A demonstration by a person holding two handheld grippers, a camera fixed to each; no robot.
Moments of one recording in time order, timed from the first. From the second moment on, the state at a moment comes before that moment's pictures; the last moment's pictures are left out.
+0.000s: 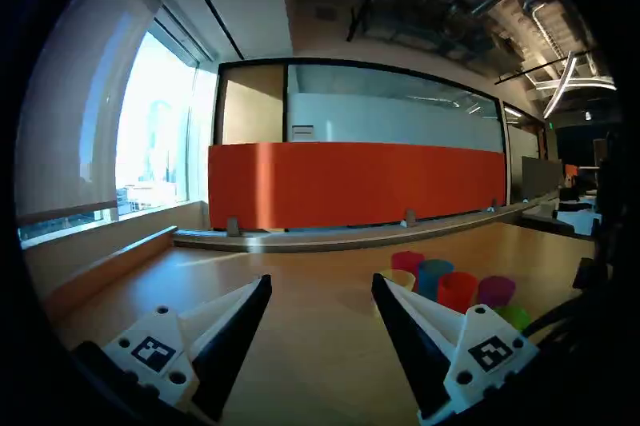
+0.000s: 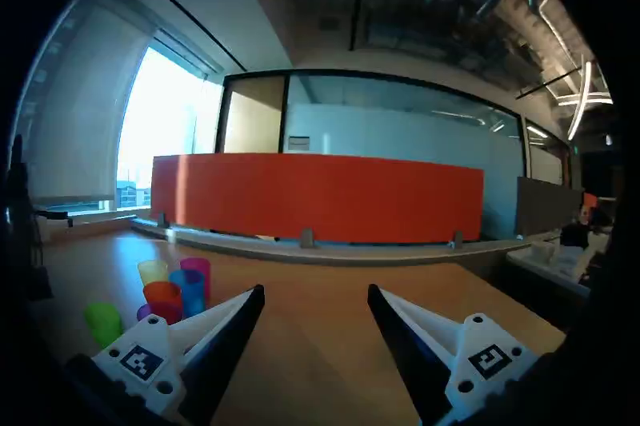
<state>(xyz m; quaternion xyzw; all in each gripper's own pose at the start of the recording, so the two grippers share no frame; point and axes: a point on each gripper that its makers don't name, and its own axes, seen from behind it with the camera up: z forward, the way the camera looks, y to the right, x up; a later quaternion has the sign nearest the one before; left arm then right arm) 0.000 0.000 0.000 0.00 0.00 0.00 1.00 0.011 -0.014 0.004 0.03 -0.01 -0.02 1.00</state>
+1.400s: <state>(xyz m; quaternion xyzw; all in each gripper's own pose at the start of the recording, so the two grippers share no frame) -0.050 0.106 0.016 -0.25 -0.12 0.08 0.96 -0.015 -0.104 -0.001 0.26 -0.16 -0.11 0.95</state>
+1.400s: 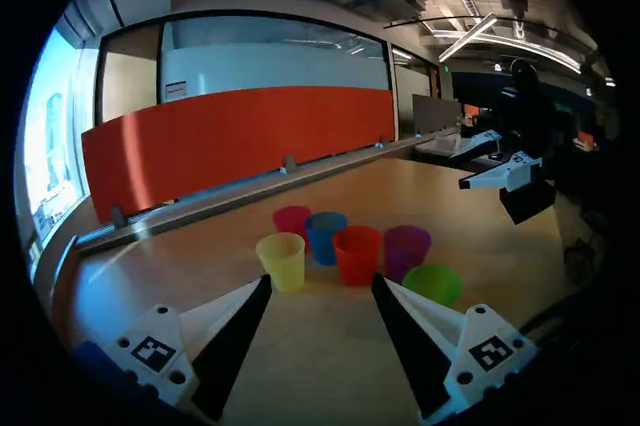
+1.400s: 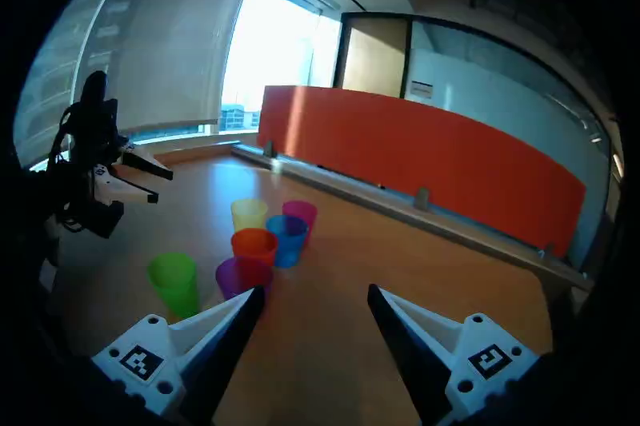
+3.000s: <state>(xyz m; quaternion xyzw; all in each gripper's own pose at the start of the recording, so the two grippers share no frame) -0.124 0.208 -0.033 -0.43 -0.22 0.10 0.87 -0.041 -0.155 0.084 0.36 -0.20 -0.15 0.90</state>
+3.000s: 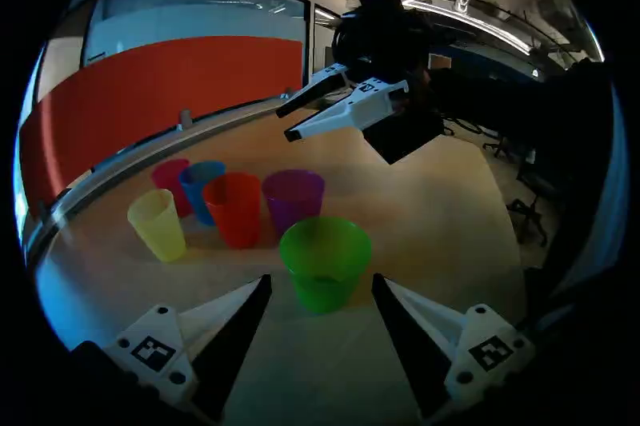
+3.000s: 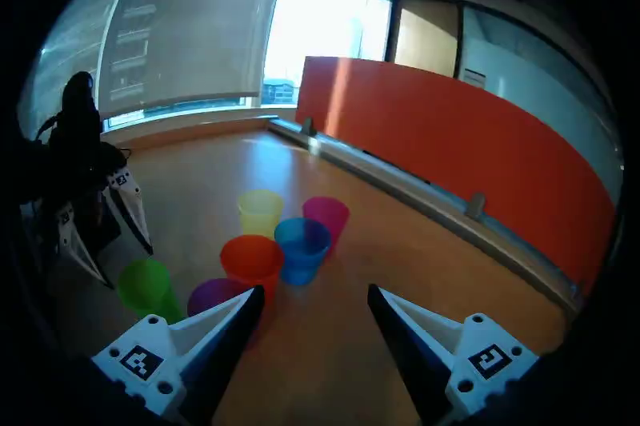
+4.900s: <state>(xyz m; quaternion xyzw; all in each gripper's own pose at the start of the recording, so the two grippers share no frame) -0.137 0.232 -0.016 -0.45 -0.23 0.17 0.85 -0.059 -0.168 0.104 0.38 -0.21 -0.16 0.89</state>
